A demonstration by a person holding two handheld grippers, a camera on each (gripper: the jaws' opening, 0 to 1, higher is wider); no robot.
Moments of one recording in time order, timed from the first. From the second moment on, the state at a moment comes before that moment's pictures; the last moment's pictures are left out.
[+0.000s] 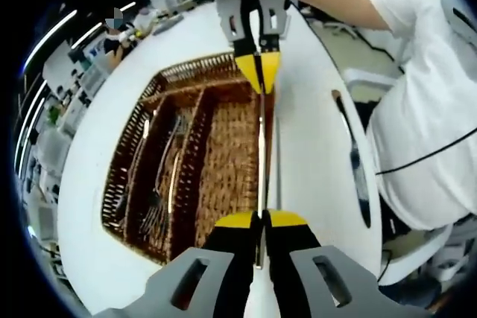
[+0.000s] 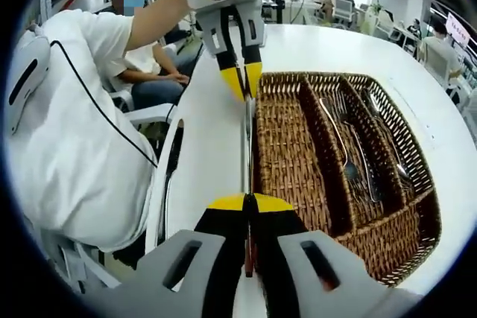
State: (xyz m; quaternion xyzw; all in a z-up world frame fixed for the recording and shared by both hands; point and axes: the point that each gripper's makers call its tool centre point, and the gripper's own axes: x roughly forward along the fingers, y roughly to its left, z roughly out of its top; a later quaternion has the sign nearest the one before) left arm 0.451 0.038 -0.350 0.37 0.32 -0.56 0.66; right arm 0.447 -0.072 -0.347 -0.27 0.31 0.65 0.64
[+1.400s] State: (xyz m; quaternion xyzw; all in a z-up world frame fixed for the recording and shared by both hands) left arm 0.509 0.054 -0.388 0.38 0.32 -0.53 0.68; right arm 0.499 -0.057 -0.379 -0.29 0.31 0.63 0.65
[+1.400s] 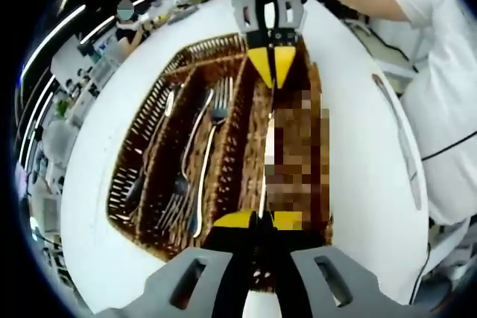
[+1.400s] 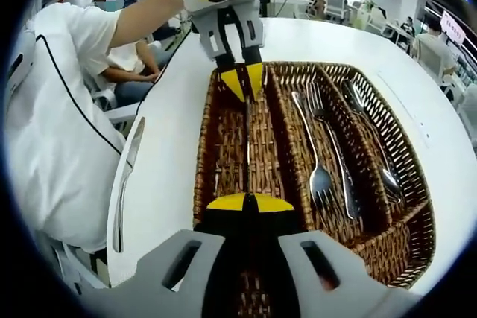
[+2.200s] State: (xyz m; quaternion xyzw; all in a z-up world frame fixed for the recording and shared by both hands) left arm 0.522 0.056 -0.399 0.39 0.31 -0.52 0.69; right arm 0.515 -0.062 -0.400 -0.33 0.31 0.60 0.66
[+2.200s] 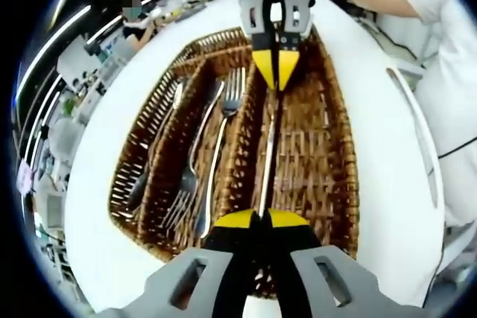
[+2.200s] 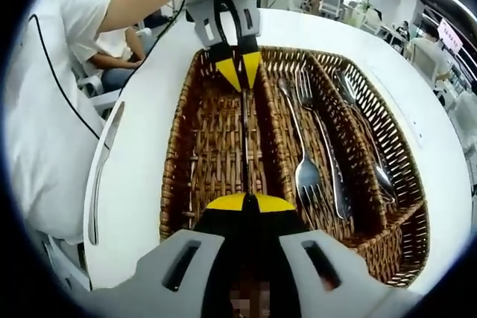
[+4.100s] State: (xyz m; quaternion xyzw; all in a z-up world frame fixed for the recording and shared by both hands) left arm 0.515 0.062 -0.401 0.40 0.32 -0.51 0.69; right arm 0.511 -0.076 -0.405 -0.35 0.33 0.58 0.66
